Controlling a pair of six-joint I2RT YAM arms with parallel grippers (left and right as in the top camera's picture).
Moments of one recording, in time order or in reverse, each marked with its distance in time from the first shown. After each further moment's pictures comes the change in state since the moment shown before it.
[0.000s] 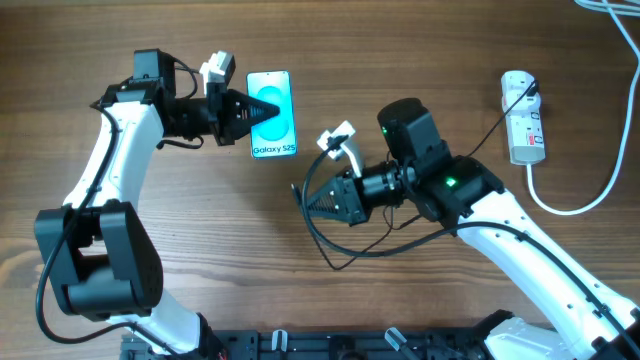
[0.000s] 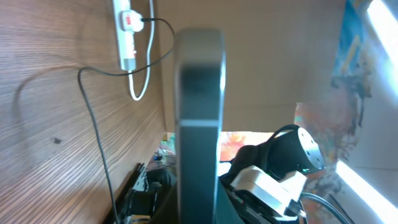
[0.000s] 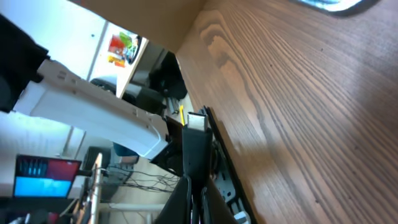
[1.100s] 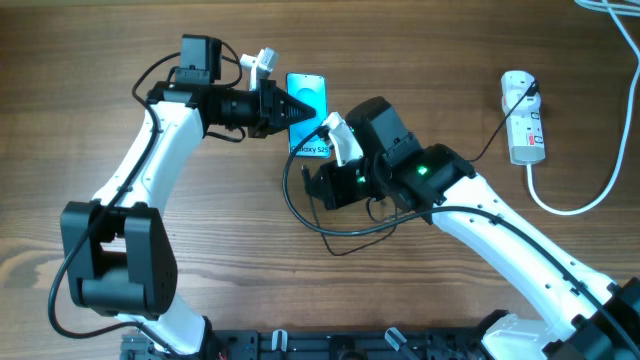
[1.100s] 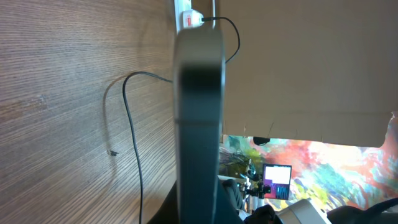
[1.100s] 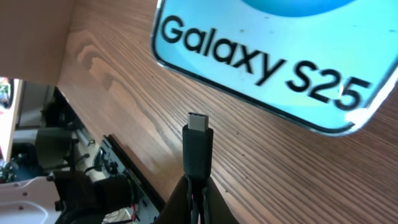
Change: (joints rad) left arm -0.181 0.000 -0.005 0.299 -0.326 -0.259; right arm 0.078 0.113 0.135 -0.186 0.518 0.075
